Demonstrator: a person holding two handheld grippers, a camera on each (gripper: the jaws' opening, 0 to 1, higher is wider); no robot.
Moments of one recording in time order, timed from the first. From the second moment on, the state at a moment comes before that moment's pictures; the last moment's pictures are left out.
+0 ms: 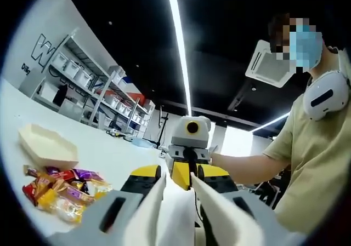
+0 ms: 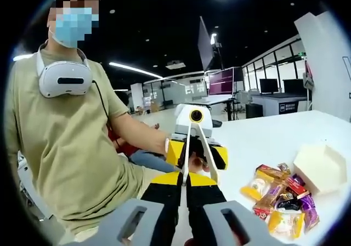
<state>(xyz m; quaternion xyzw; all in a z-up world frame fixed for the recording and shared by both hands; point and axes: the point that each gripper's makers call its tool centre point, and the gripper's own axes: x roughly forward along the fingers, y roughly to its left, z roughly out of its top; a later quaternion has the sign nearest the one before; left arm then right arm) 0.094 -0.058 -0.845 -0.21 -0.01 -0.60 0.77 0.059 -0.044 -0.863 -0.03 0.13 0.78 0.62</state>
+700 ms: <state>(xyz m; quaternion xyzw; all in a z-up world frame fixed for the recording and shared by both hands) 0.099 -0.045 -0.843 -0.19 -0.01 -0.59 0.78 0.070 -0.060 -0.876 -0.01 0.14 0.74 0.65</state>
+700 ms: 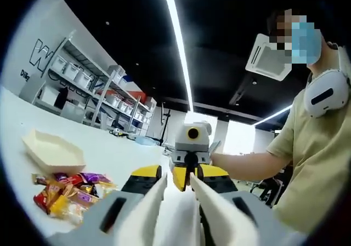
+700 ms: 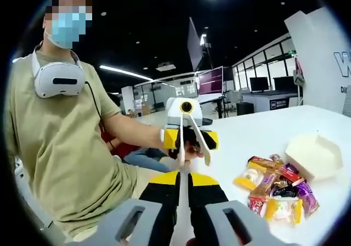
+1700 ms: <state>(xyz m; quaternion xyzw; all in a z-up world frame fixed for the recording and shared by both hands) 0.113 -0.015 -0.856 -0.10 0.05 -0.57 0.81 0.097 -0.100 -0.909 0.04 0.11 0.64 0.76</state>
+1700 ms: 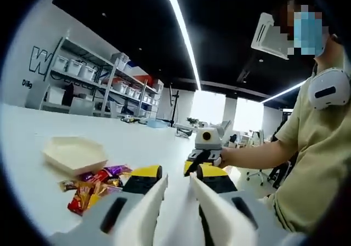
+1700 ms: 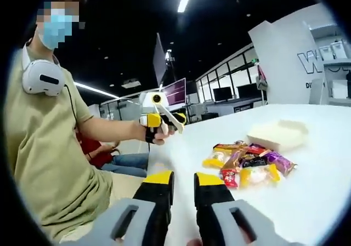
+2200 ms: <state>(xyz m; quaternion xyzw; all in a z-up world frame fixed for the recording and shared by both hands) 0.117 -0.002 -0.862 -0.04 0.09 -0.57 0.82 0.133 -0.113 -0.918 0.03 0.09 0.54 0.83</state>
